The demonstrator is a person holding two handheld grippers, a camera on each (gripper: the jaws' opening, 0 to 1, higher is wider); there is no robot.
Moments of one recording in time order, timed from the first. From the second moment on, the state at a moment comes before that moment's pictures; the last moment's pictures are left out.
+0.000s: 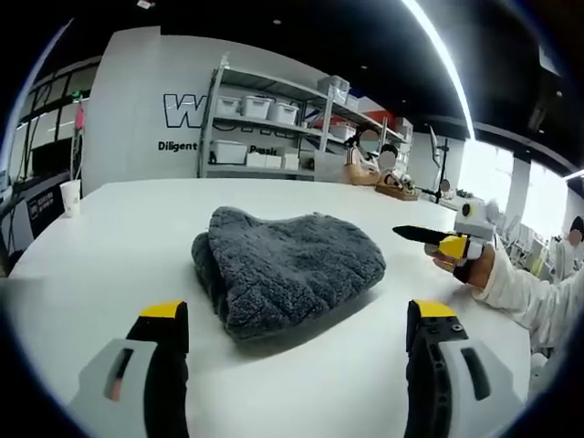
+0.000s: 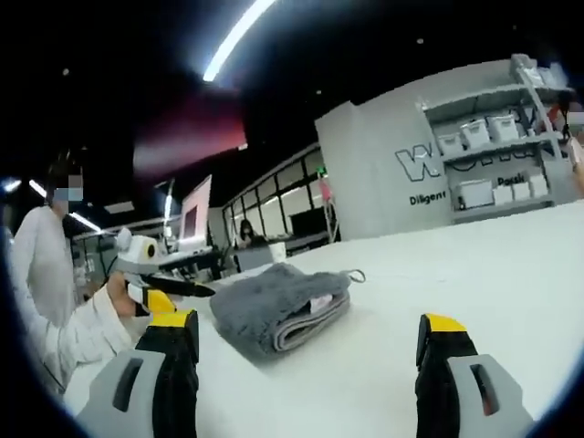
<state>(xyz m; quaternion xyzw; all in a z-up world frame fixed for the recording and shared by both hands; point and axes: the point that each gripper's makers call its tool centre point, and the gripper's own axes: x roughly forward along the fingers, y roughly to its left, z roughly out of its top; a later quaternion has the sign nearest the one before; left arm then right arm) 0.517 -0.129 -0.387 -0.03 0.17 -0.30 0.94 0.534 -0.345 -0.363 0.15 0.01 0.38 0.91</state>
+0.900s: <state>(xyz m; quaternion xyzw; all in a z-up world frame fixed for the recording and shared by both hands) 0.514 -0.130 -0.384 -0.02 0.17 -0.31 0.94 0.598 -0.348 -0.359 0.15 -0.02 0.34 0.93</state>
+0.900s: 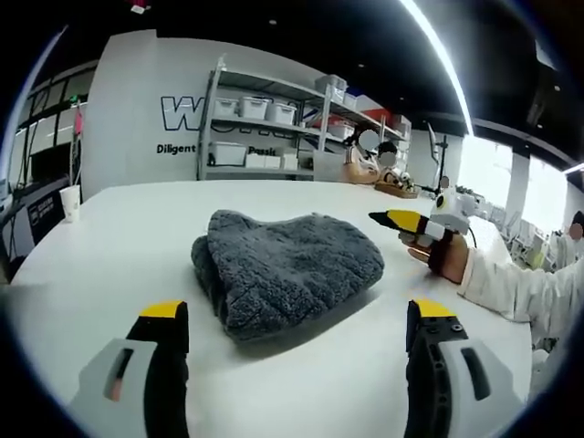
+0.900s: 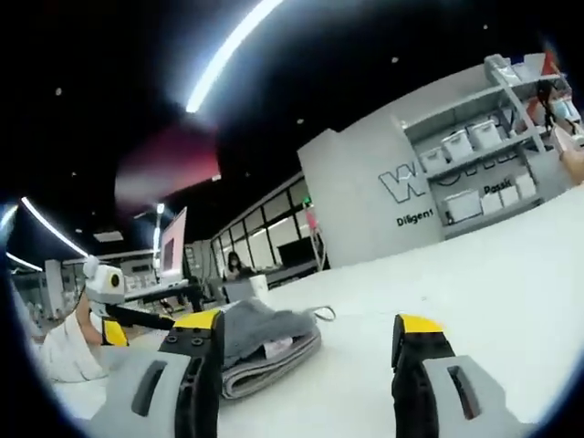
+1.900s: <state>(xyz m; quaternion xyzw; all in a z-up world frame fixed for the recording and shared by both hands) 0.515 -0.126 -0.388 -0.01 0.17 -0.30 0.94 0.649 -0.307 -0.381 0.18 0.06 0.36 0.91</state>
